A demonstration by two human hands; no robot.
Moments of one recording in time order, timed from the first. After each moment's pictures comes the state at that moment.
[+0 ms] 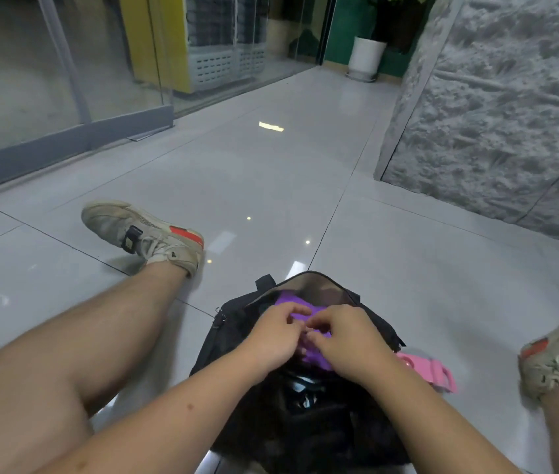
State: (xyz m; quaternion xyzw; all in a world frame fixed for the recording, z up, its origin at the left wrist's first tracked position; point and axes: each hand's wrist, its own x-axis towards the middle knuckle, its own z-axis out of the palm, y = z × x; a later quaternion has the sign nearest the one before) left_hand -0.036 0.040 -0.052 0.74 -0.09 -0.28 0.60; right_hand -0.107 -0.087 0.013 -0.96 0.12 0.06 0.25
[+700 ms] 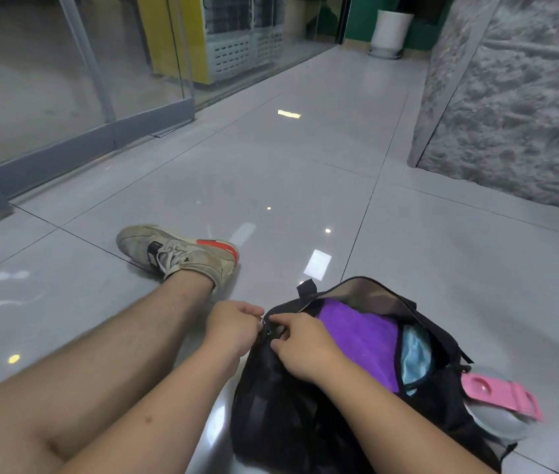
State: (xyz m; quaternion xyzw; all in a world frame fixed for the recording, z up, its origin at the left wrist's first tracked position) left_hand 0.030 0.148 -0.055 0.76 0.15 -0.22 0.59; right_hand -0.024 0.018 -0.043 -0.92 0.10 0.13 0.36
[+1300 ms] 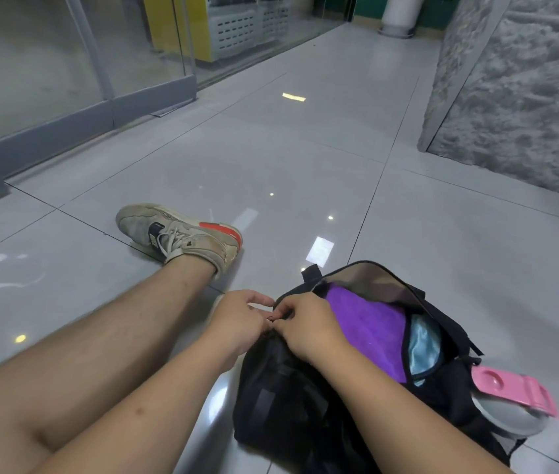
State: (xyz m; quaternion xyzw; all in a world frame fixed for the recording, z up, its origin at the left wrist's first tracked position) left_hand 0.025 0.152 -0.057 0.78 0.09 -0.26 0.56; right_hand -0.008 0.018 -0.064 -0.92 0.16 0.08 0.36
